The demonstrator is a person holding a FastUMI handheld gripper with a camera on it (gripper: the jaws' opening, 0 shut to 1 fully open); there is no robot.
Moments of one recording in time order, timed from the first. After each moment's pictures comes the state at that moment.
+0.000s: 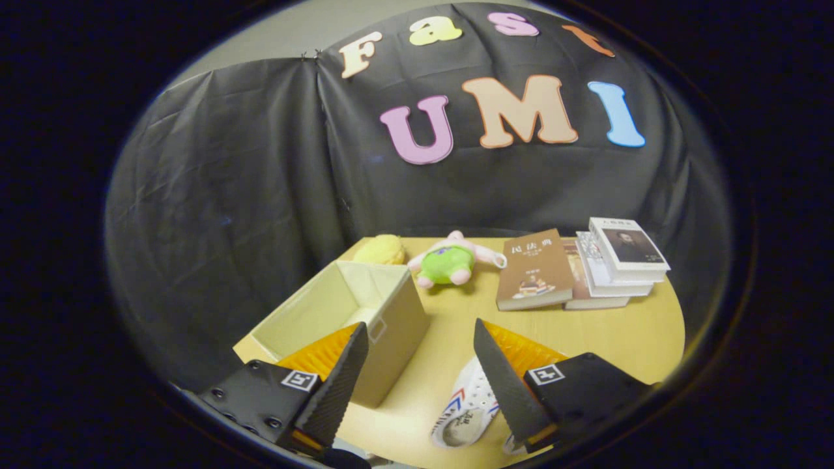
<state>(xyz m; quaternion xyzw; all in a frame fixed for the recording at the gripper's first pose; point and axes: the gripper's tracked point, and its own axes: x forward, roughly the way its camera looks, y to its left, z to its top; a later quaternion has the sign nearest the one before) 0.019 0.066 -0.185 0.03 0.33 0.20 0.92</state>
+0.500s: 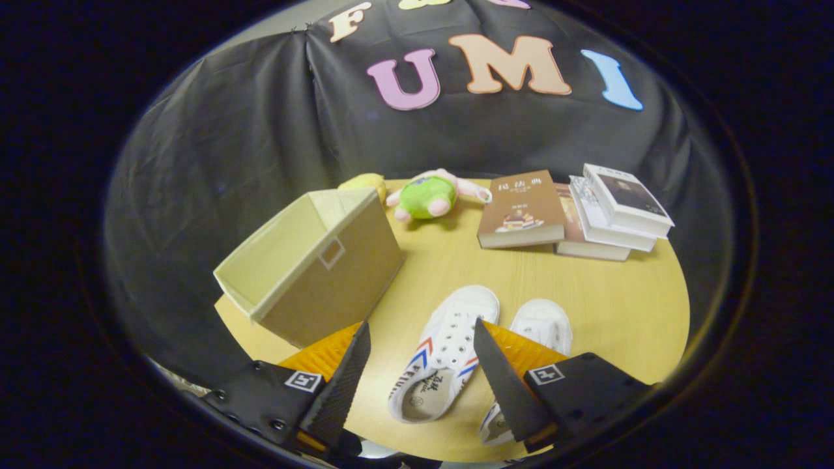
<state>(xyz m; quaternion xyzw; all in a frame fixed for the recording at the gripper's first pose) -0.017 0.018 -0.275 0.00 0.43 0.20 0.88</state>
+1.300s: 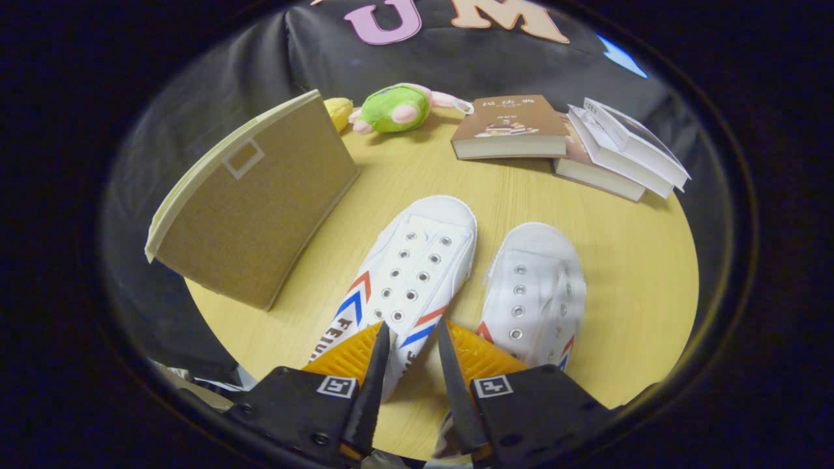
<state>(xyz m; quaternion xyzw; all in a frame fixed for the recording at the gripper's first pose) -0.037 -0.023 -0.369 -0.05 0.55 0.17 0.81</state>
